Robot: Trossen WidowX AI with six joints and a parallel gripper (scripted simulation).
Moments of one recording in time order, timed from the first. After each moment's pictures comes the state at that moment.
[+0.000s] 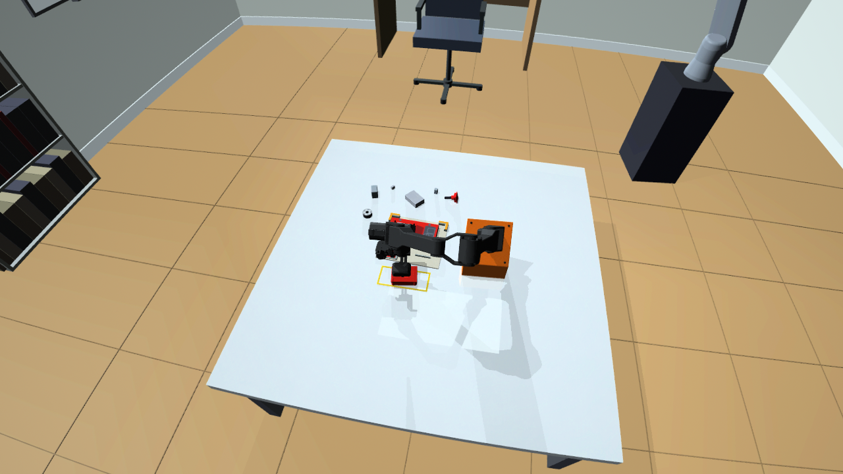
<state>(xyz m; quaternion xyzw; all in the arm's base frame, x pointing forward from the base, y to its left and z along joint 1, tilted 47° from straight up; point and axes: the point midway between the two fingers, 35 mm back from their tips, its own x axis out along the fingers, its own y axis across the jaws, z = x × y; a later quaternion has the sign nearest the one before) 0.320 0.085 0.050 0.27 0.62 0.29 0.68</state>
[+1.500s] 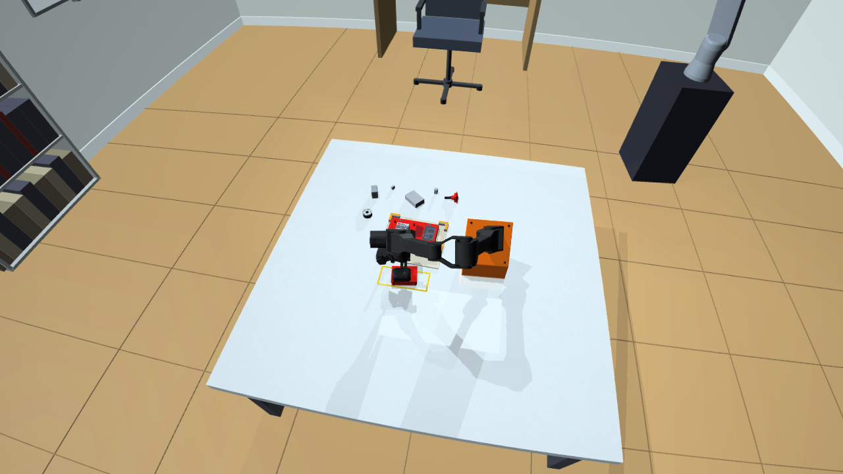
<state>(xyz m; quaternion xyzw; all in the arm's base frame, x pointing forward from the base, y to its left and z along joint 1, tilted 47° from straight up) 0.322 0.108 0.029 0.27 0.61 0.29 0.68</state>
